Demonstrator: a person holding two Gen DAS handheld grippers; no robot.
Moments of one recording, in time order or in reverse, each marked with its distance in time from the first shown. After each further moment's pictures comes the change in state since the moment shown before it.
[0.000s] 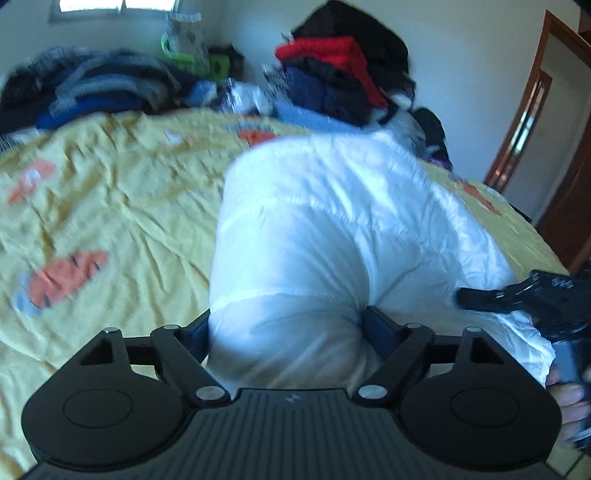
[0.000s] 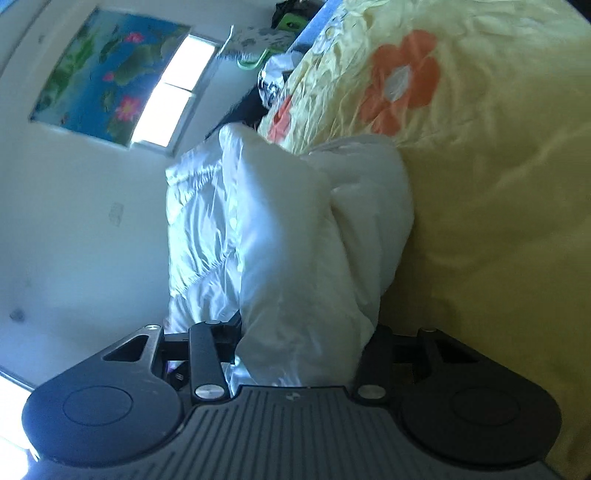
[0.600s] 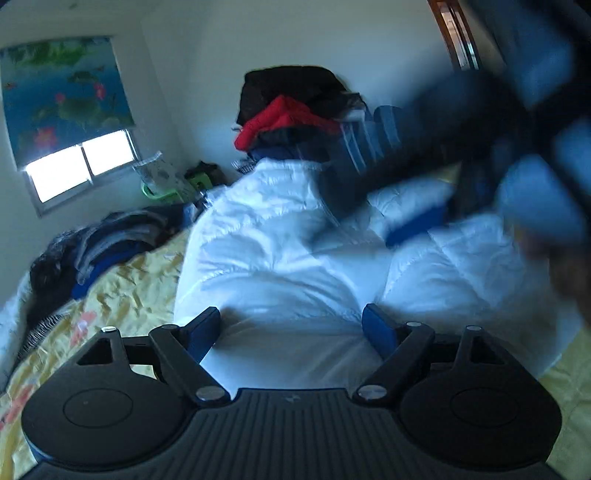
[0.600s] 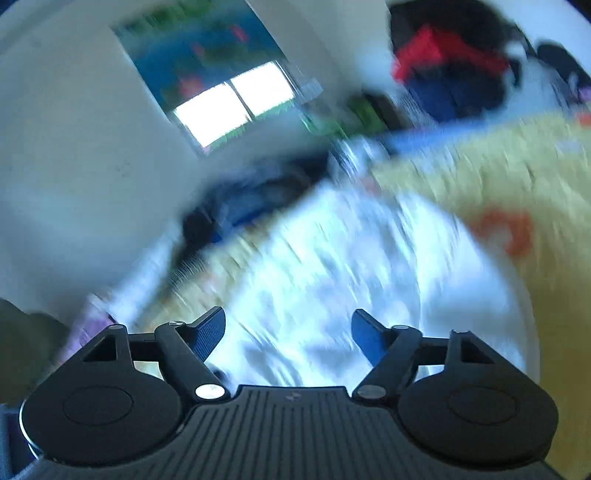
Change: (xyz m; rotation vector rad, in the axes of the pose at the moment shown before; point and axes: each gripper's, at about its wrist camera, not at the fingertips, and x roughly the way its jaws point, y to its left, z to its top) left arm -0.038 -0.095 -0.085 0.514 -0.216 0.181; right arm 0.001 0.122 -0.097 -0.580 -0.170 -0.321
